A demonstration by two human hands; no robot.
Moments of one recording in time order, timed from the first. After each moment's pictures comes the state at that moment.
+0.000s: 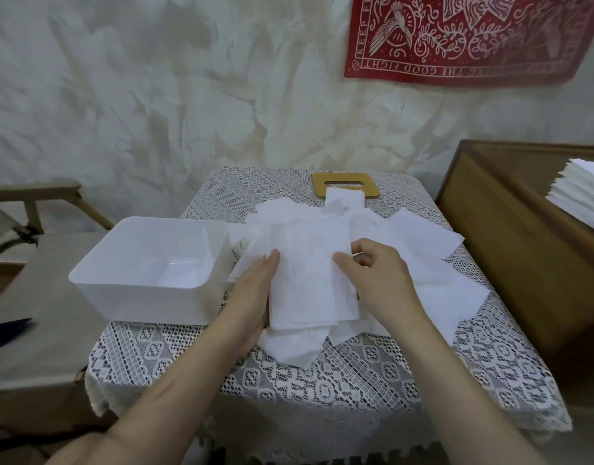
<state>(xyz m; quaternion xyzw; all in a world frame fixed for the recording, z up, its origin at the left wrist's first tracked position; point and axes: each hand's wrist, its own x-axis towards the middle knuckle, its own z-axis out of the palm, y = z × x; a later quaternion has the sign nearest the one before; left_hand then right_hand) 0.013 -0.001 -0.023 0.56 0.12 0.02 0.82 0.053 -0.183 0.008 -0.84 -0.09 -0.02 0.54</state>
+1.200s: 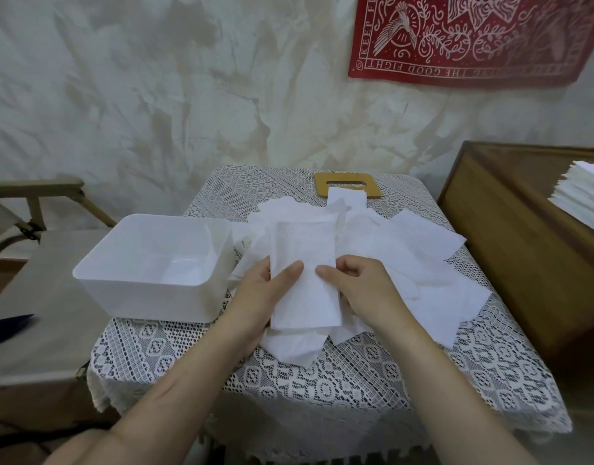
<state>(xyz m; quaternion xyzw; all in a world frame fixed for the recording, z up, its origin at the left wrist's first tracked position) 0.006 -0.001 -0.024 0.64 0.07 0.02 0.76 0.050 -0.173 -0.005 -0.78 -0.09 0.08 0.61</state>
